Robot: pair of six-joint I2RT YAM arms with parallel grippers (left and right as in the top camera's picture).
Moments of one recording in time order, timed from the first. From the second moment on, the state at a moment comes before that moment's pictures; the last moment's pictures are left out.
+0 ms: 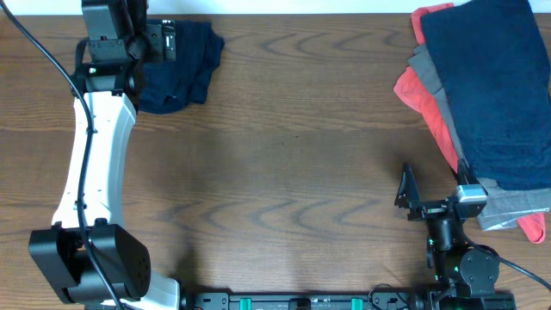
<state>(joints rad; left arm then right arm) 0.06 1.69 1.57 -0.44 -0.06 0.14 0.06 0.06 0.06 0.12 -0.02 0.09</state>
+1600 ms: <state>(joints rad) 0.06 1.69 1.57 -0.44 -0.06 0.14 0.06 0.01 0.01 -0.07 -0.02 0.07</state>
